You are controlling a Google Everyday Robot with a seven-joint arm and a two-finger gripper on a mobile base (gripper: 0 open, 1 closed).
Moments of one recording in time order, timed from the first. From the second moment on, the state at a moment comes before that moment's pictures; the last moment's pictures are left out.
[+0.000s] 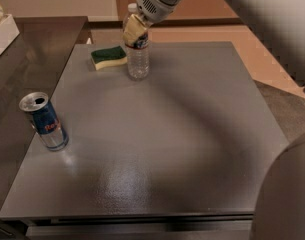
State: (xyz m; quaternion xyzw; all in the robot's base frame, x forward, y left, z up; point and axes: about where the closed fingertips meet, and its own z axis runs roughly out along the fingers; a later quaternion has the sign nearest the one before) arm 0.688 0.026 0.971 -0.48 0.81 0.09 0.33
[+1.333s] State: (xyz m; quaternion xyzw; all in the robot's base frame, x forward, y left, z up) arm 0.702 0.053 0.950 -0.49 0.81 0.09 0.32
